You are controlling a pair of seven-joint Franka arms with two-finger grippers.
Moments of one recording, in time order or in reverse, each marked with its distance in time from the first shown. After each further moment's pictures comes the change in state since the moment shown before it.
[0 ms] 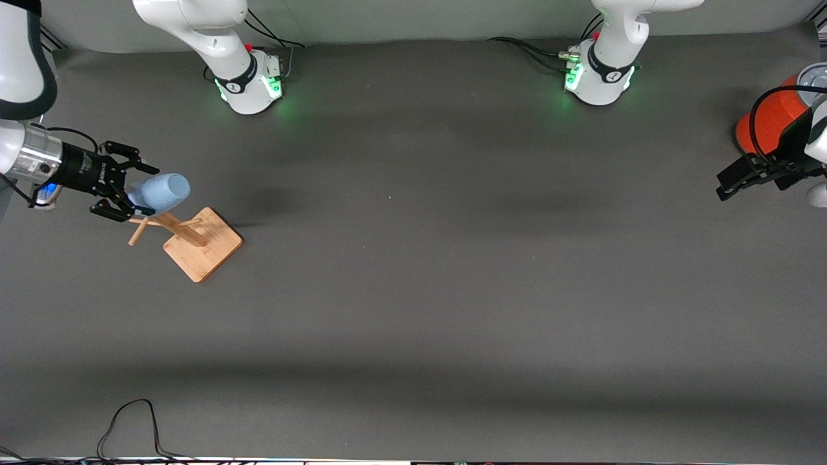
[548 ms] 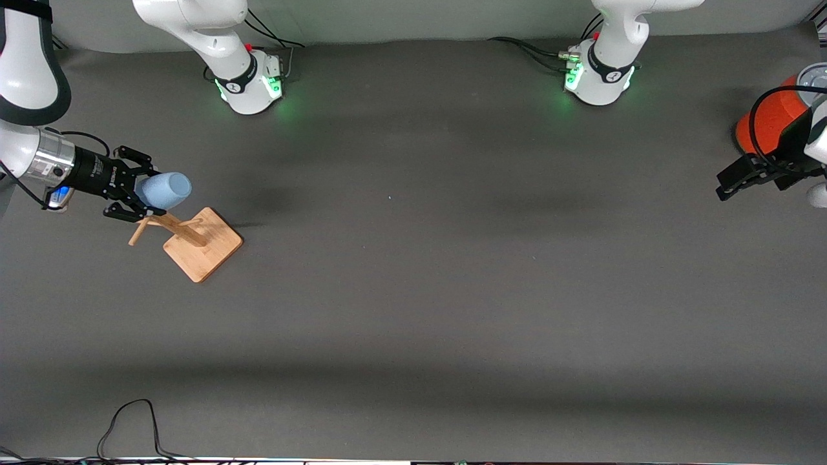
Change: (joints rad) left arm 0.000 0.000 0.000 0.000 0.000 0.000 0.000; right arm 0.002 0.000 0.007 -0.013 0.027 0.012 0.000
